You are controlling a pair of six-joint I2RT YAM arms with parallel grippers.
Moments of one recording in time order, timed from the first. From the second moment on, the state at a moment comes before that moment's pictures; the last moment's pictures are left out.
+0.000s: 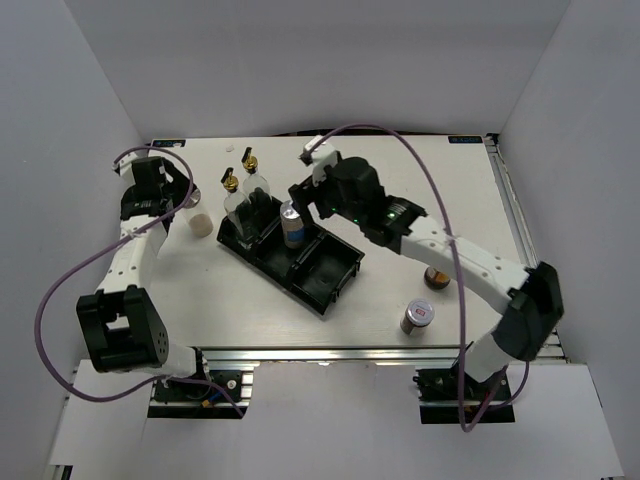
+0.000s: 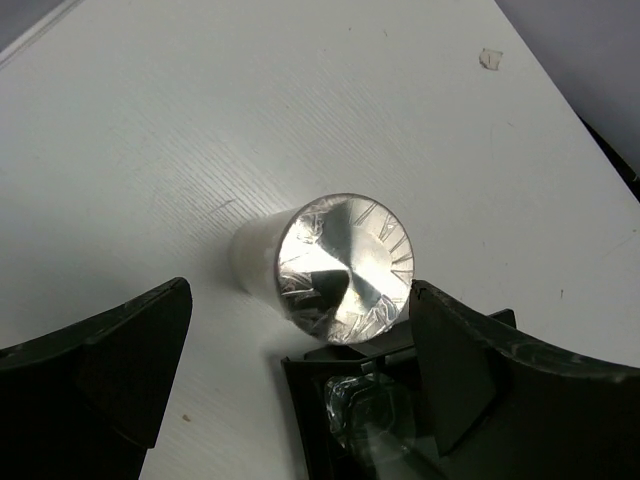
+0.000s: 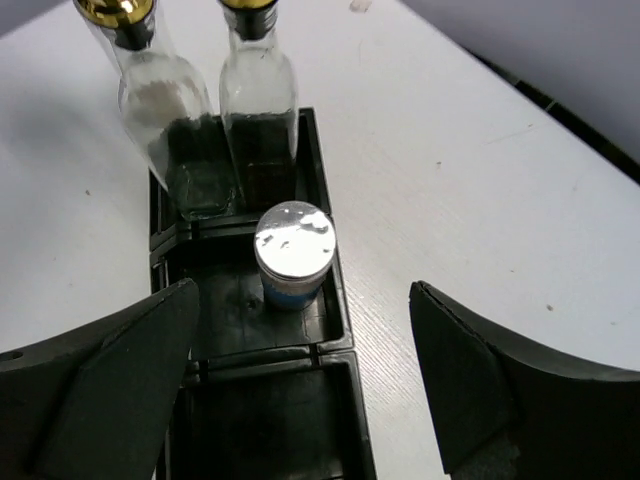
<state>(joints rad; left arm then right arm) 0.14 1.40 1.11 -0.32 -0.24 -0.61 0.88 1.60 1.44 -0.21 0.09 -0.07</state>
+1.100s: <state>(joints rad) 0.06 1.69 1.29 -0.46 -0.28 -0.52 0.70 1.25 1.07 -0.17 0.17 0.02</state>
